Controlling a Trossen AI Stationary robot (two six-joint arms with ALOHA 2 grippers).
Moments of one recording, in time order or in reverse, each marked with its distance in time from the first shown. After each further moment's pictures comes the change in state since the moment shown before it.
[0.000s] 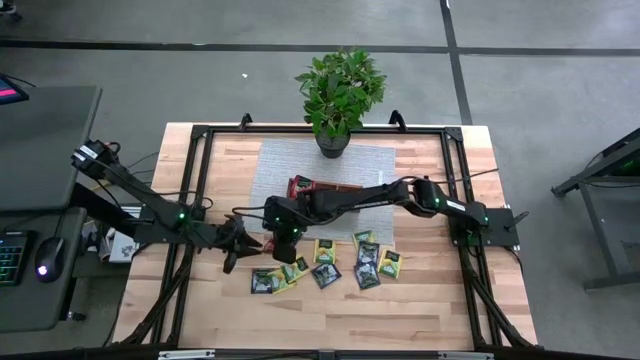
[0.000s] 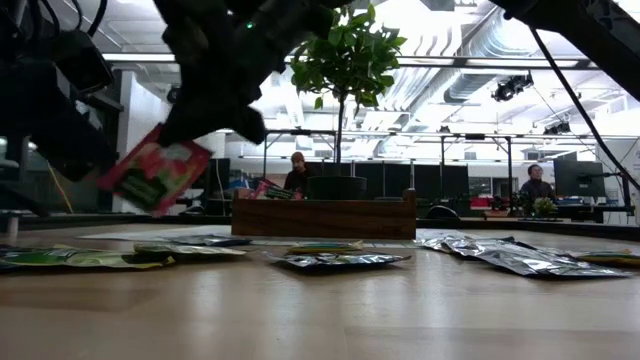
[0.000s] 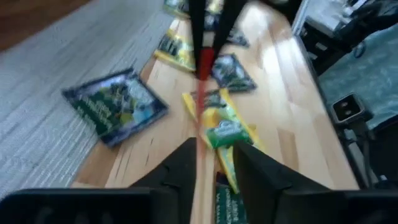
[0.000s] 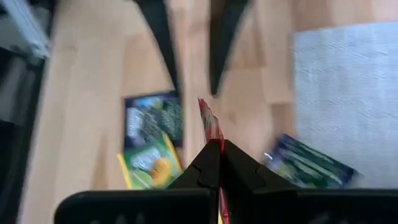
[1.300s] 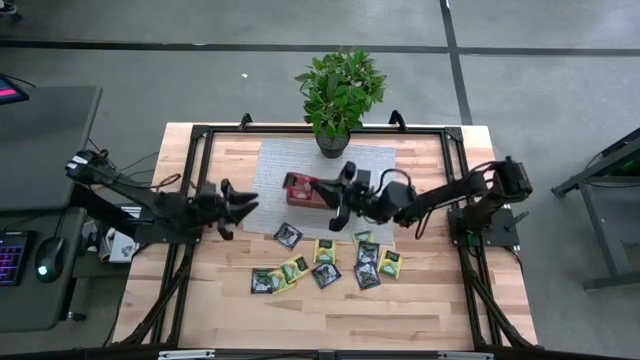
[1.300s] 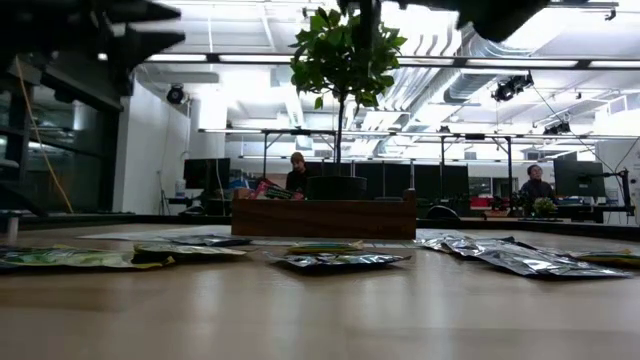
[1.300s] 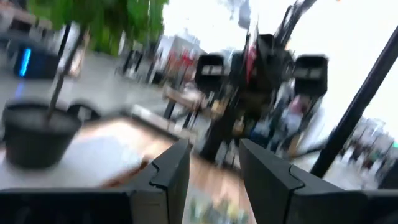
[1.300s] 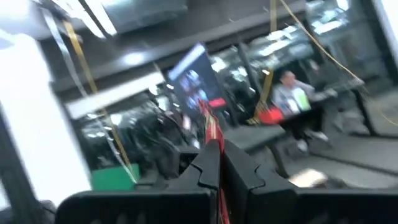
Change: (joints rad) left arm 0.164 -0.248 0.000 0.476 -0.285 0.399; right arm 0.043 -0.712 -1.236 1.827 0.539 0.011
